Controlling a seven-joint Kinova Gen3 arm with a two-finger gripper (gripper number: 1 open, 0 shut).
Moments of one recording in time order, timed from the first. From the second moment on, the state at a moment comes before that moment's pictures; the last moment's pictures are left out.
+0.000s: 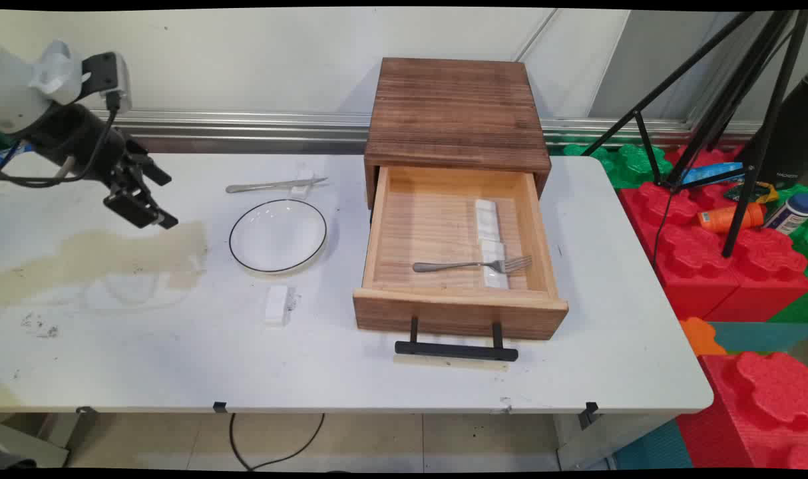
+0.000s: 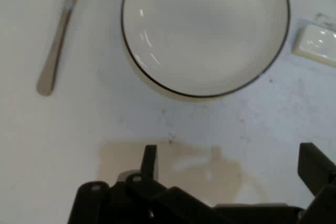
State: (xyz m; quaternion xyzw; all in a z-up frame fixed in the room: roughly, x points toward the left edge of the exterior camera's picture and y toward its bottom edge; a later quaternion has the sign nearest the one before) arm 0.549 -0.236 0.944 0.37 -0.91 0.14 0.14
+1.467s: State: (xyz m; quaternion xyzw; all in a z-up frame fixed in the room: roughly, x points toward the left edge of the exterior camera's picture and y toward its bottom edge) arm 0.539 -0.424 0.905 0.32 -0.93 0.16 0.06
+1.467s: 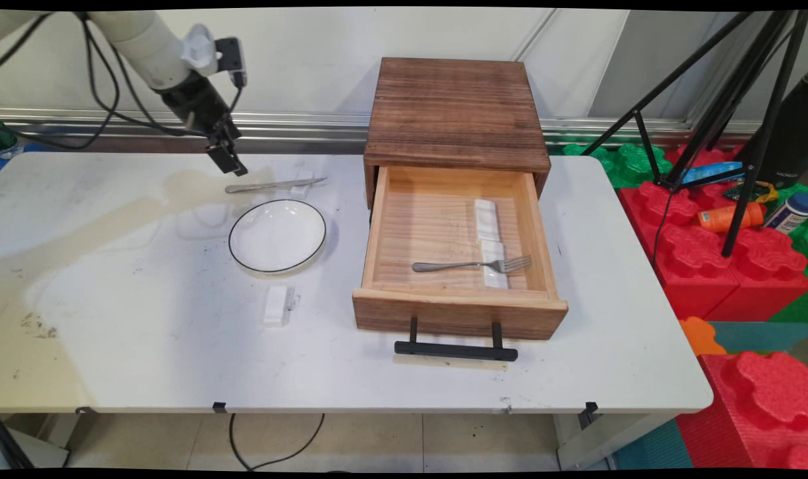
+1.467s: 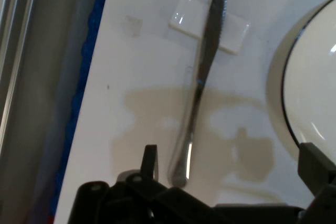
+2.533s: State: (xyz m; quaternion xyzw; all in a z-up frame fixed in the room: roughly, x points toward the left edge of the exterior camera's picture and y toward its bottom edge) arm 0.530 -0.522 0.833 0.22 -0.97 0.08 0.04
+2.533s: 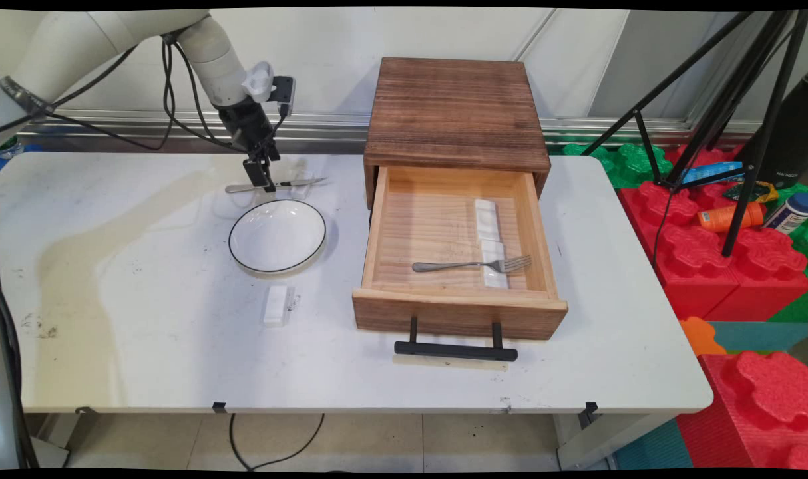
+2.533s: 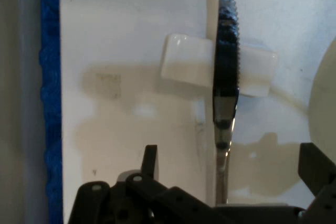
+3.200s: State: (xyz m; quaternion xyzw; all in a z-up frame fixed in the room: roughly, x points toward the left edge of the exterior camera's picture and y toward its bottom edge) arm 0.526 -0.535 0.820 0.19 -0.98 0.06 0.04
